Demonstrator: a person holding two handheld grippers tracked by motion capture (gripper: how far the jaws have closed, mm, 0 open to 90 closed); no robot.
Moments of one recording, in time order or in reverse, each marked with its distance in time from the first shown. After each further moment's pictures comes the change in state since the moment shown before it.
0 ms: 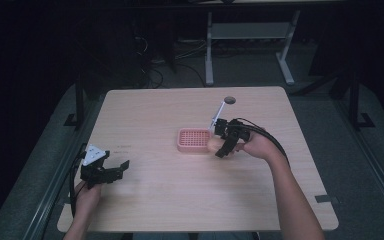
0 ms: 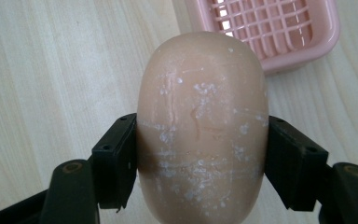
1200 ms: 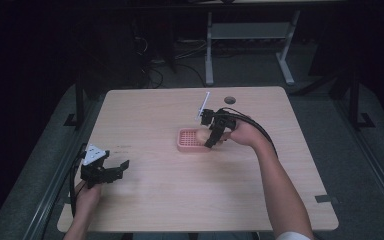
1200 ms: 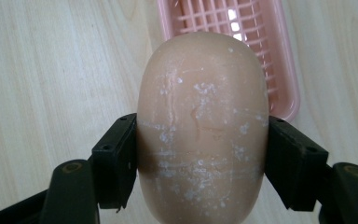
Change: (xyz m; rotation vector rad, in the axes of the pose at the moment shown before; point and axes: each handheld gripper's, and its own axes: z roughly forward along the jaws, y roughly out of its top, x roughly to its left) left arm 0.001 0.000 0.001 0.004 0.004 -0.006; right arm -0.017 0.046 0.002 0.007 -0.003 -0.058
